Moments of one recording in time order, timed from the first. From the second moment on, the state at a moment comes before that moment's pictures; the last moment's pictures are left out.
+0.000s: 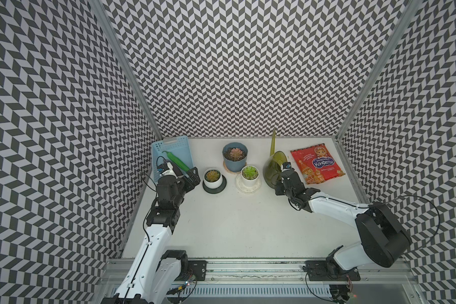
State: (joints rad) left arm -0.04 0.83 0.60 -0.13 0.01 -0.60; right arm 0.56 1.50 0.77 -0.01 0.26 0.41
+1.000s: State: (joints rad) left arm -0.04 0.84 0.60 -0.13 -0.02 -0.59; right arm 0.55 1.26 0.78 -0.16 0.36 0.45
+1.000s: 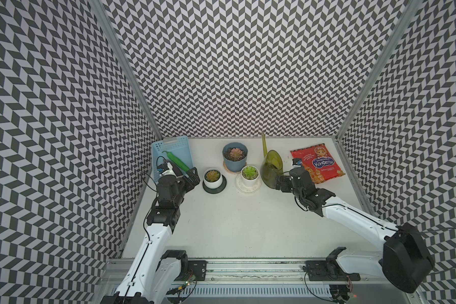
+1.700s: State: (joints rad) left arm -0.04 0.73 0.45 0.14 -0.22 -0.56; right arm 0.28 1.14 0.55 0.25 0.73 0.36
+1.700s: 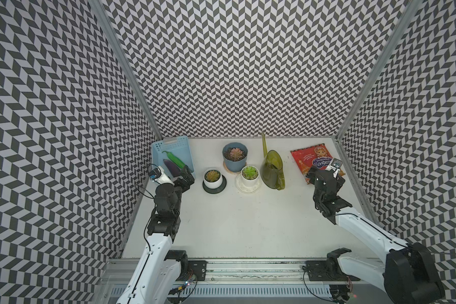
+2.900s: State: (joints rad) left arm 0.02 1.45 0.19 1.20 -0.18 -0.11; right arm 0.15 1.22 0.34 0.70 0.71 0.23
